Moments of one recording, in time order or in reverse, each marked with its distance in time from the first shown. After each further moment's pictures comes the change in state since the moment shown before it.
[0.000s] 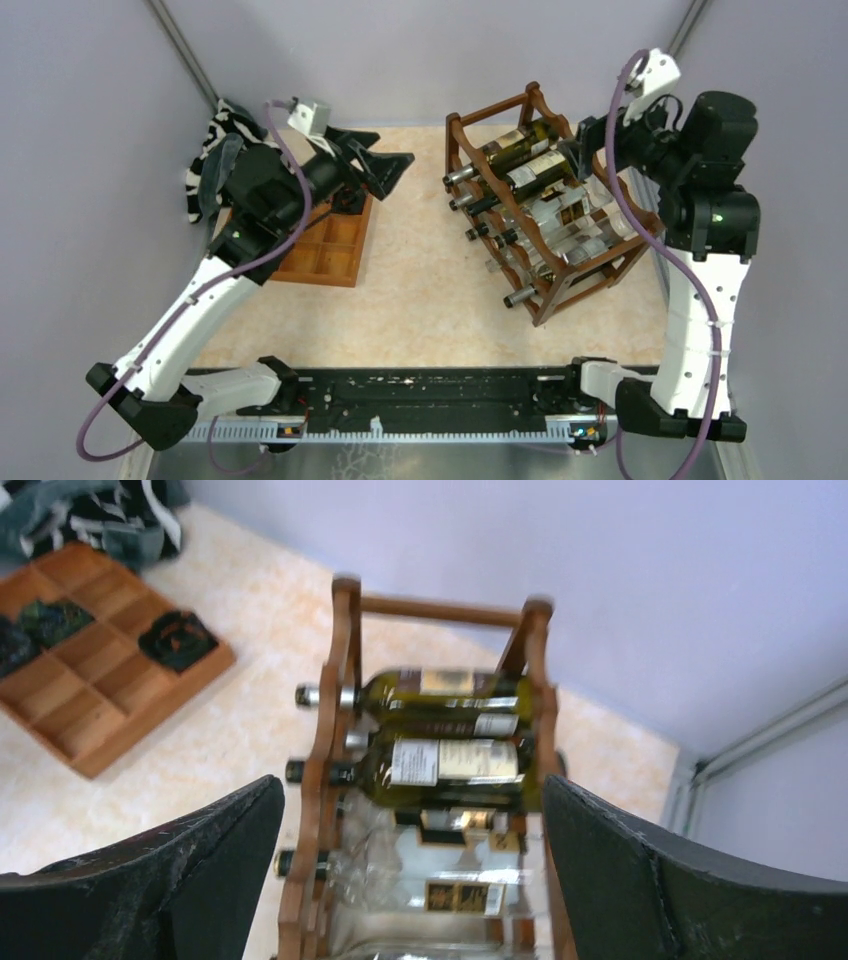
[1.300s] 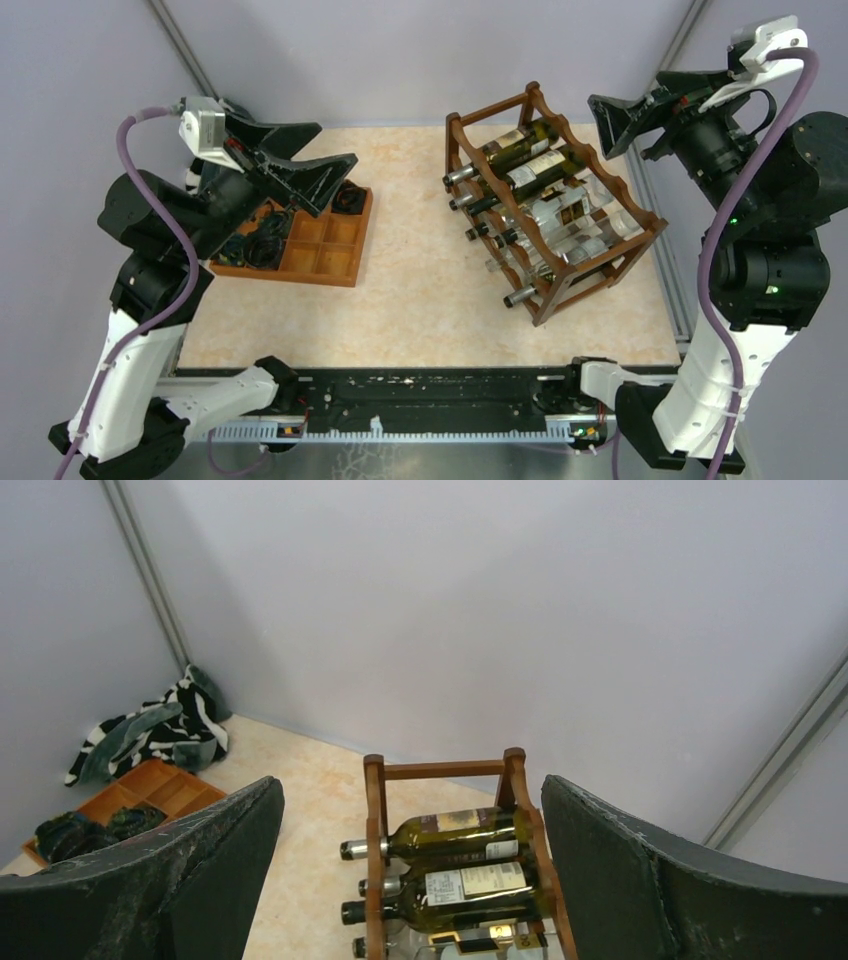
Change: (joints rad) left arm 0.032 -0.162 0.346 -0.344 0.053 0.016; right arm -0.001 -0.004 0.425 0.042 0.089 0.313
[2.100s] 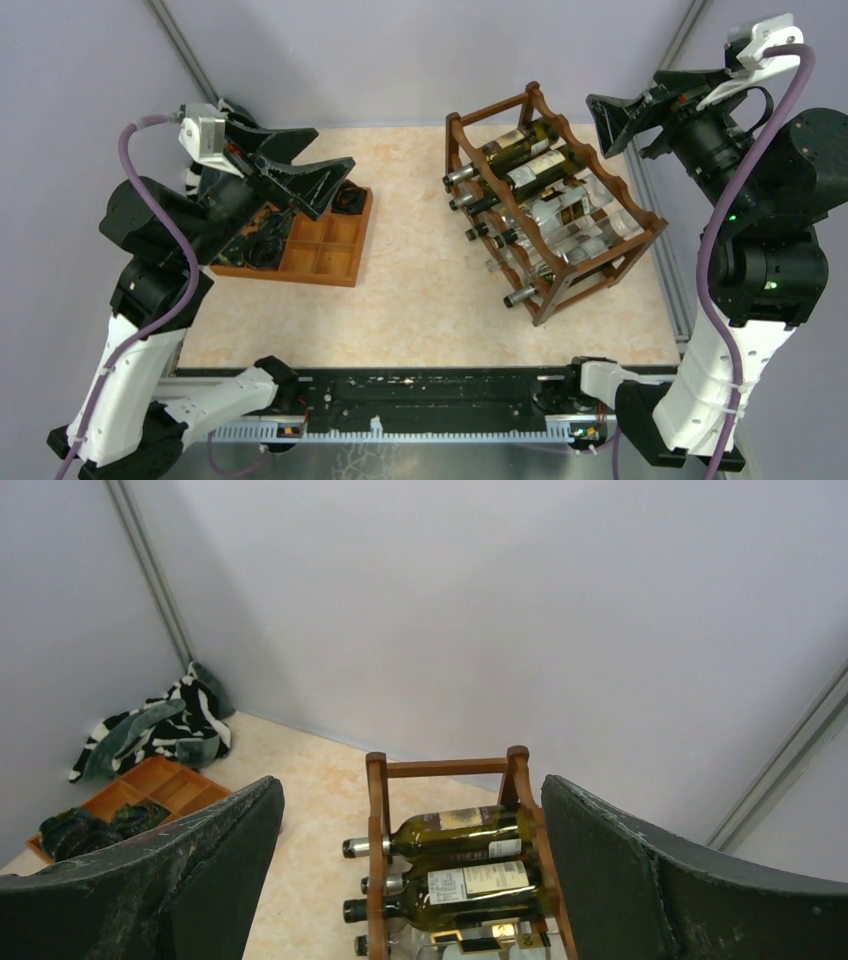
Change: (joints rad) left arm 0.000 -0.028 -0.042 -0.002 -0.029 0.012; right arm 0.000 0.008 -0.001 0.000 -0.011 0.002
